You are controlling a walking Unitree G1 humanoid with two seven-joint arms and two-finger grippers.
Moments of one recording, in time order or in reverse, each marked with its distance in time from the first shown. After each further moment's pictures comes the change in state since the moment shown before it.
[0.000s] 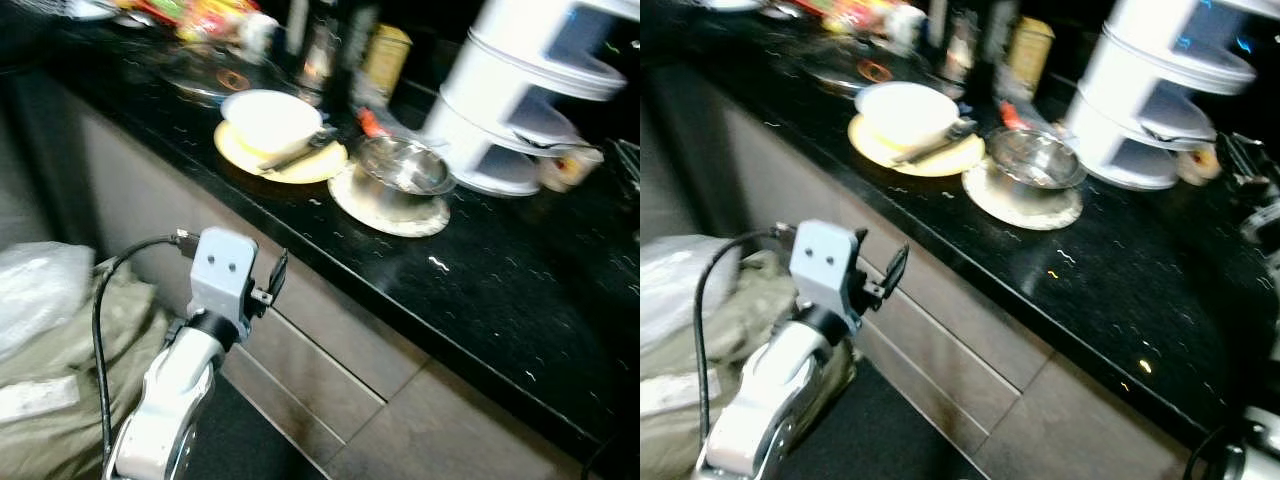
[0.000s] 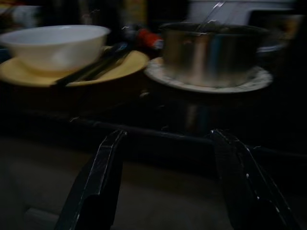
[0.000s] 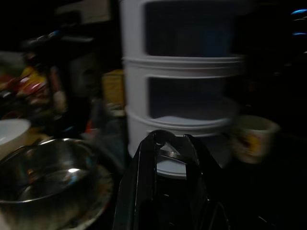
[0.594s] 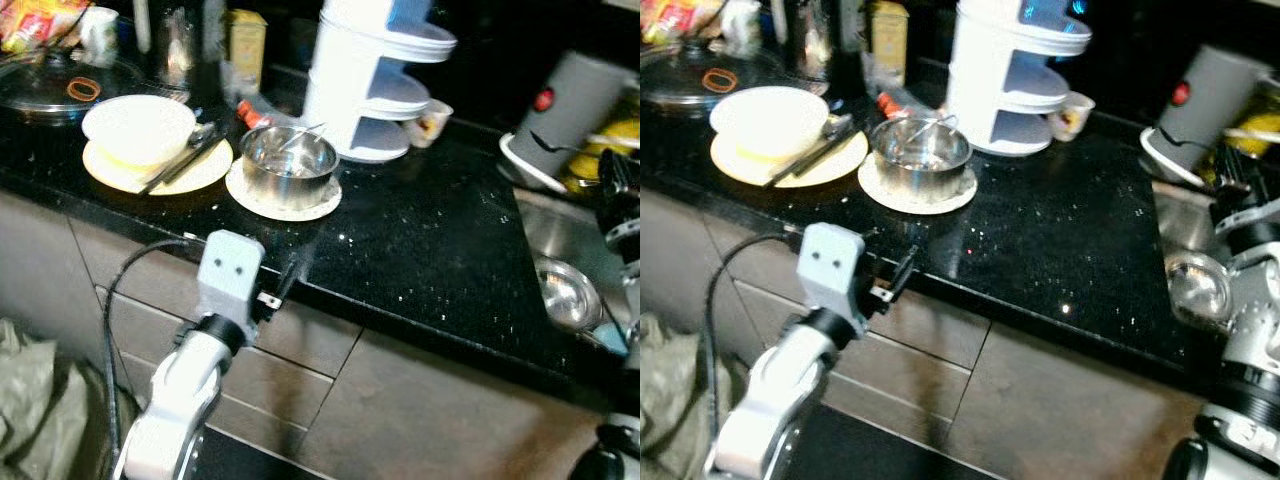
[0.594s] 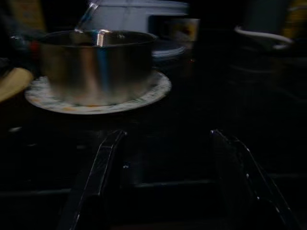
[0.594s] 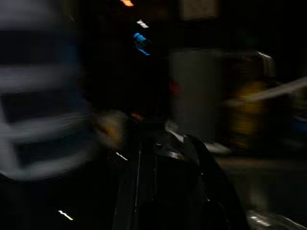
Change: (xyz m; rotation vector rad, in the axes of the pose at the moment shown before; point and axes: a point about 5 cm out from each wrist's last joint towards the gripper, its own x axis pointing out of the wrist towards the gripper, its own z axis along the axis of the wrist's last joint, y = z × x) left arm -0.001 0.002 0.000 0.001 0.002 0.003; right arm 0.012 0.012 -0.035 -0.033 -0.030 -0.218
